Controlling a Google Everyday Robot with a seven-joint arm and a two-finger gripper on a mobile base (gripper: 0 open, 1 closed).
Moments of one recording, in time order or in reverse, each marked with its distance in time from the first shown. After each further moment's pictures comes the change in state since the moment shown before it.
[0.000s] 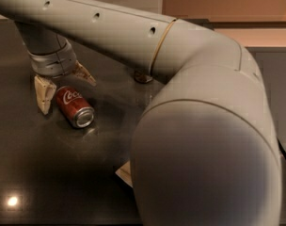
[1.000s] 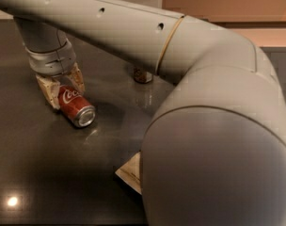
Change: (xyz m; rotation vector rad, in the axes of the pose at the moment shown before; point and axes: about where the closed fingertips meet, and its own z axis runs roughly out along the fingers) arm 0.005 0.008 -0.010 -0.037 -0.027 -0.021
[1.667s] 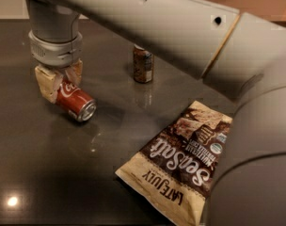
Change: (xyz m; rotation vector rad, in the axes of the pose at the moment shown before) arm 0.014 0.011 -0.039 -0.104 -0.194 -0.219
